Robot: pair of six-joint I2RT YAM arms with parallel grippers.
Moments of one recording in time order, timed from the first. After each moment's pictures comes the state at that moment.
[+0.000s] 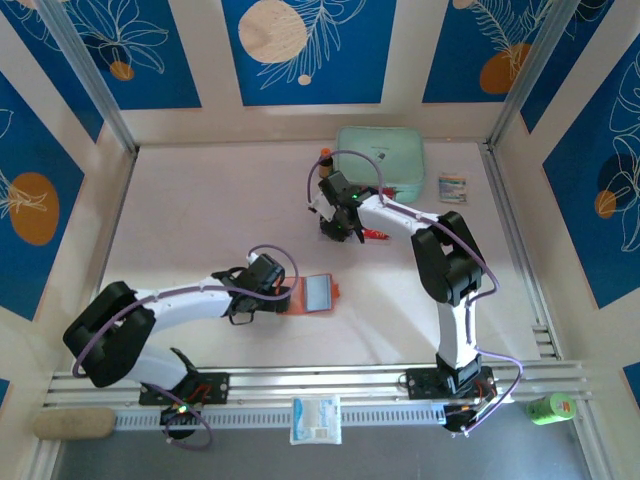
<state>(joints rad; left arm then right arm) -0.78 1.42 0.61 -0.36 -0.21 -0.60 0.59 2.00 1.46 -0.60 0.10 -0.32</state>
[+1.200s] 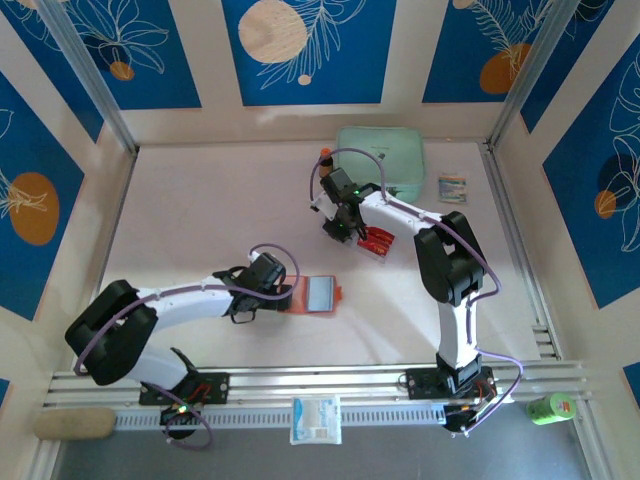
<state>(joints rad) -0.78 1.42 0.61 -0.33 -0.21 -0.60 0.58 1.99 1.49 -0.69 0.07 -0.29</state>
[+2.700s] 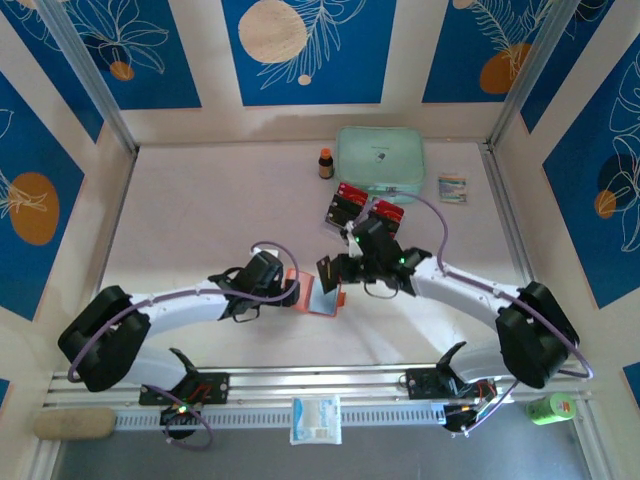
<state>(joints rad) -0.78 1.37 0.58 -0.20 -0.15 -0.60 0.72 1.32 0.72 -0.23 -0.27 0.68</state>
